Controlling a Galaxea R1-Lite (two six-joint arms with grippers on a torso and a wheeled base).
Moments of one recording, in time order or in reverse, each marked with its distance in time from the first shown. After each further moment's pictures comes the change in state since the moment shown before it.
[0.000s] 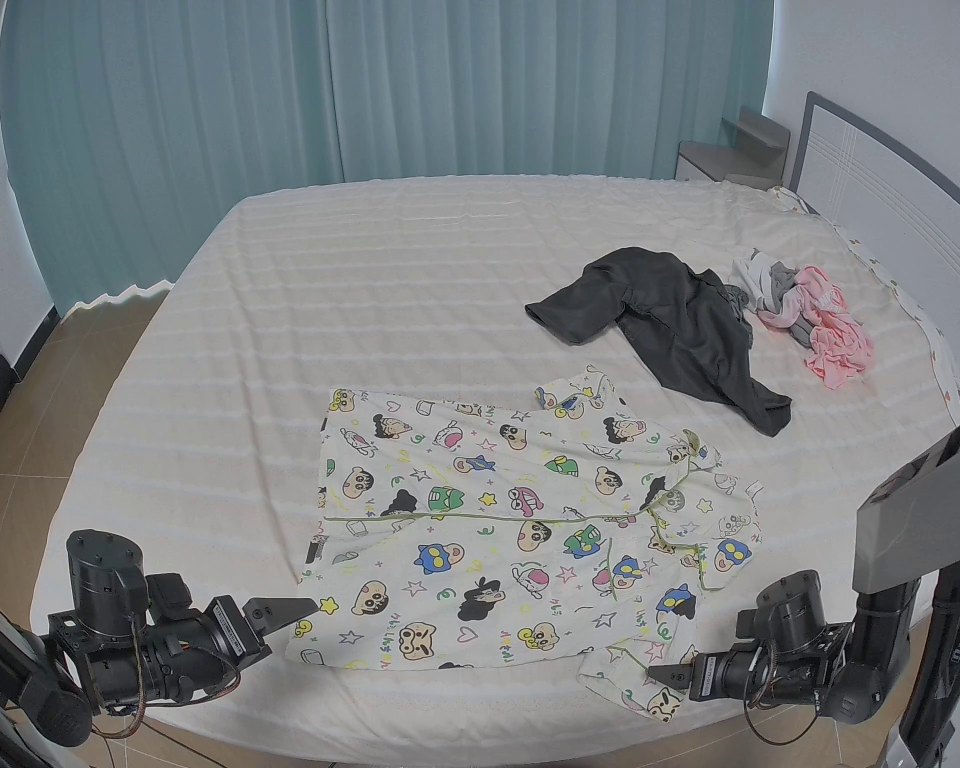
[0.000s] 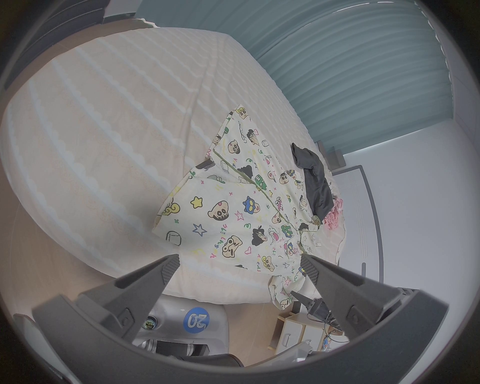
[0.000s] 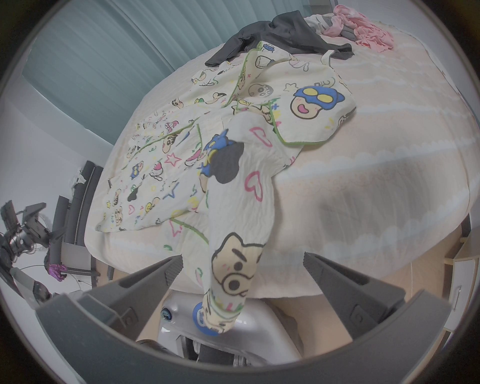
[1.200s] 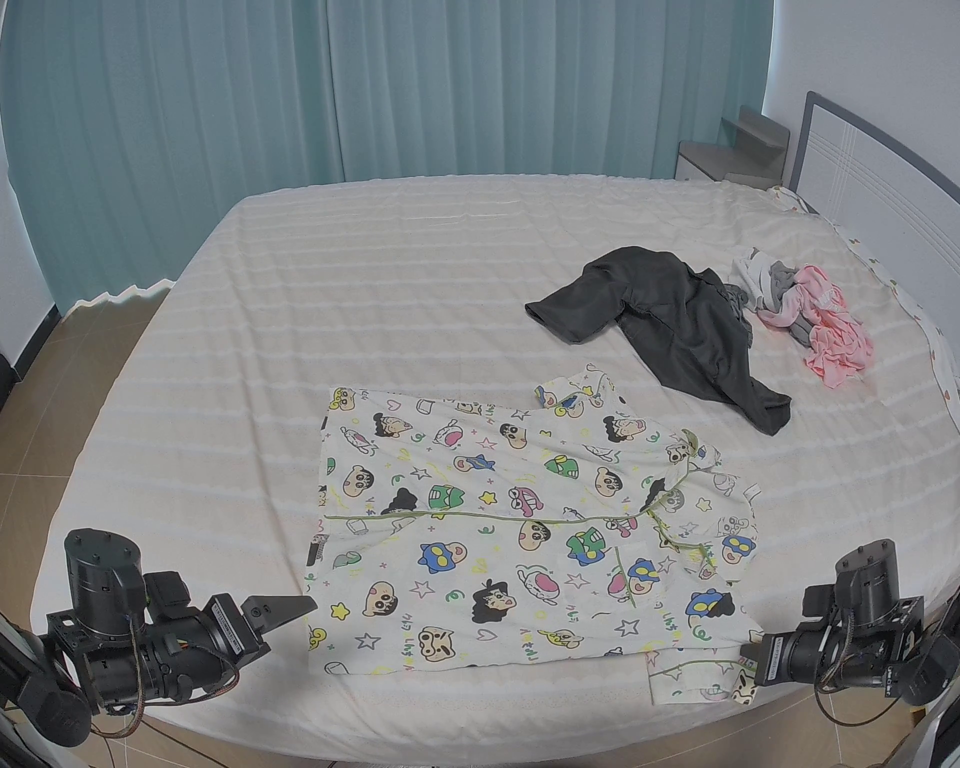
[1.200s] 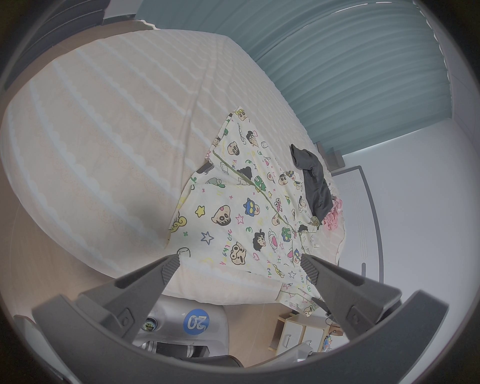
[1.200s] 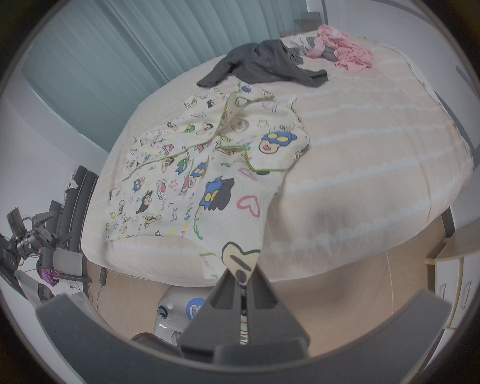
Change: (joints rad) left arm 0.002 -0.005 -0.001 -0.003 0.004 0.004; right arm -0.120 -0.421 0.019 0.386 -0.010 -0.090
